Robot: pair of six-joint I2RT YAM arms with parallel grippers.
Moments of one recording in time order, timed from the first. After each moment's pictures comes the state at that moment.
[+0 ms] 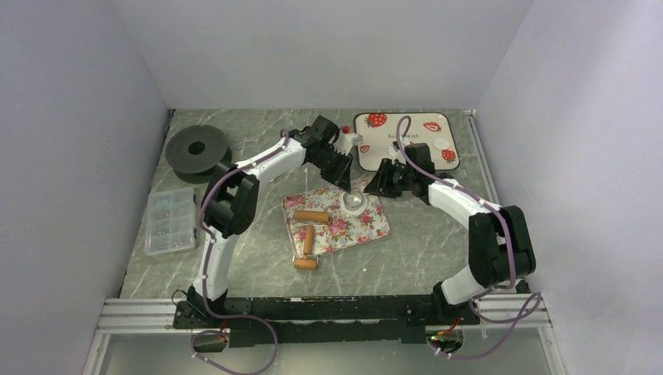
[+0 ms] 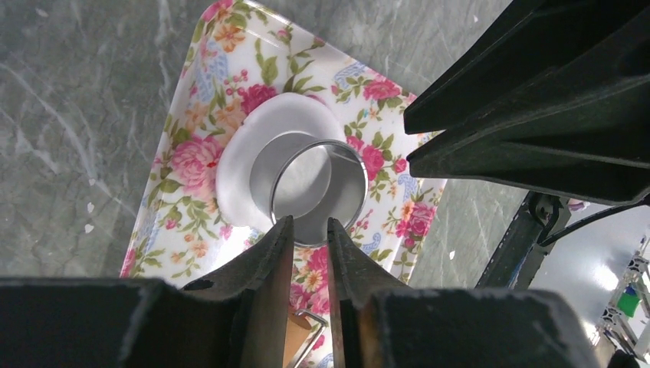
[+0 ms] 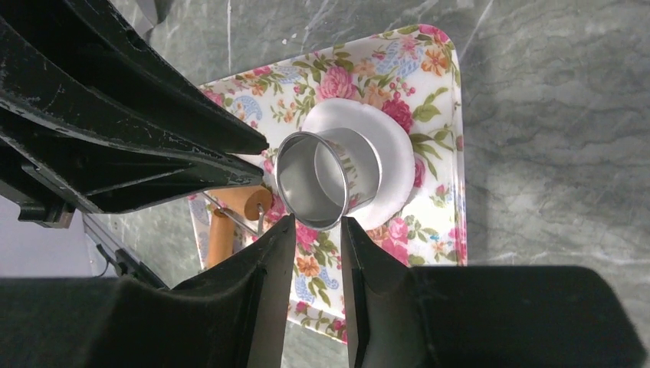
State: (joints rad) left arm -0.61 2.17 1.81 -0.65 0.61 -0.04; right arm 0.25 1.50 0.87 -0.14 -0.47 0.53
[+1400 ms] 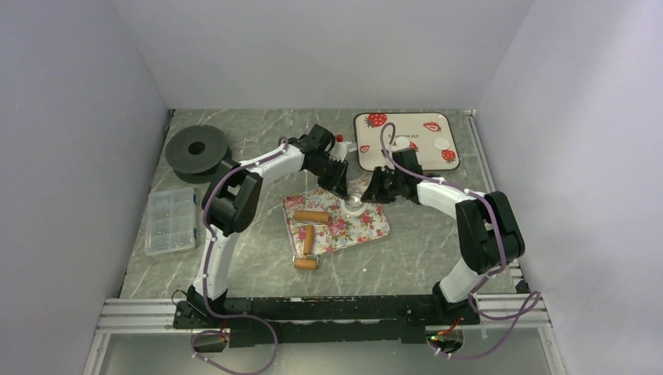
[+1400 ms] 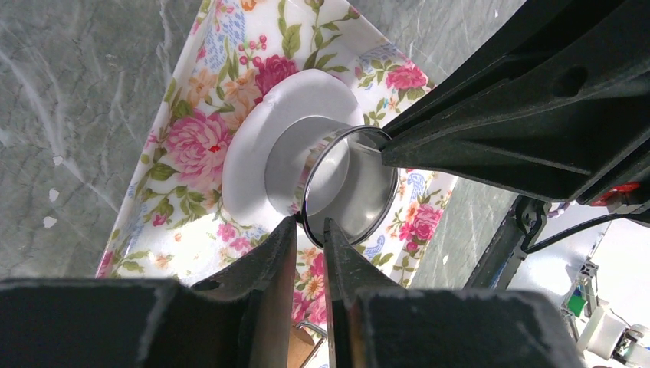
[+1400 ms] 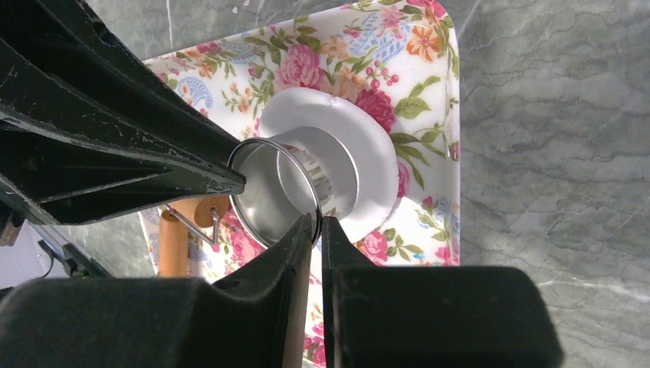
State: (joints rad) left arm -0.59 2.19 1.69 -0.55 0.66 -0.14; right arm 0.31 1.64 0.88 -0.12 -0.42 0.47
